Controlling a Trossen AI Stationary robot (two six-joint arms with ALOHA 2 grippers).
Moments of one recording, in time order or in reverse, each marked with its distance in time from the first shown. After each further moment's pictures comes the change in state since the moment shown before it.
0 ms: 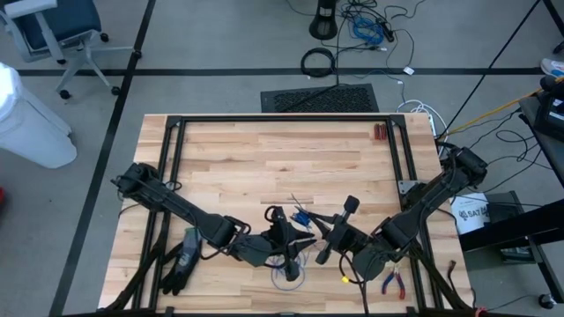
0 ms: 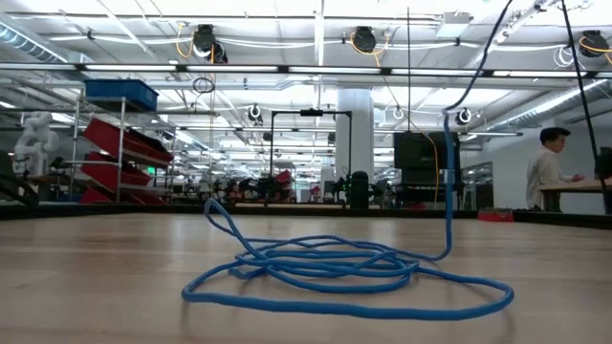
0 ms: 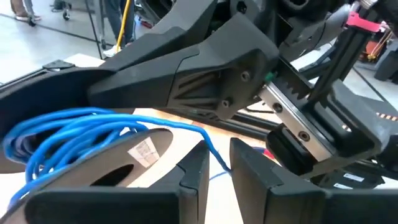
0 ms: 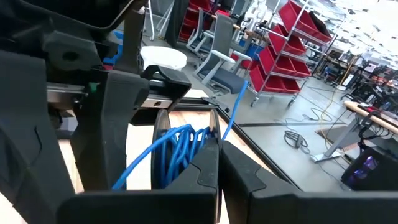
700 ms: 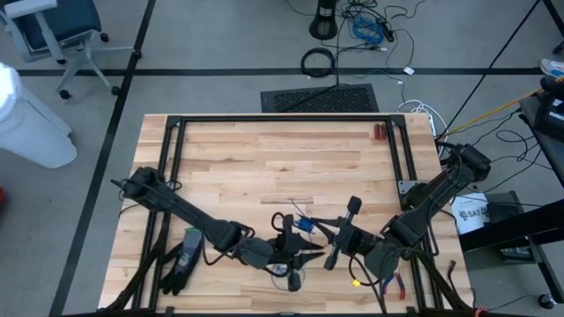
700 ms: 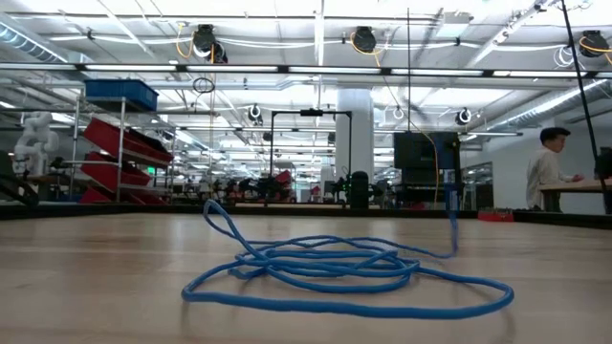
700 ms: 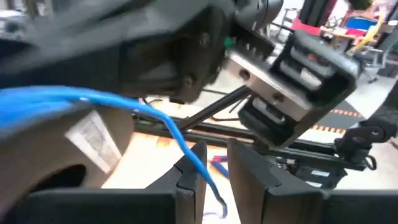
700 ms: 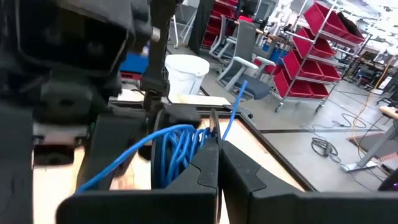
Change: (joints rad) left arm 0.001 0.061 0.000 0.192 0.114 0.133; right arm 0.035 -0.053 0.000 0.021 -0.073 -0.026
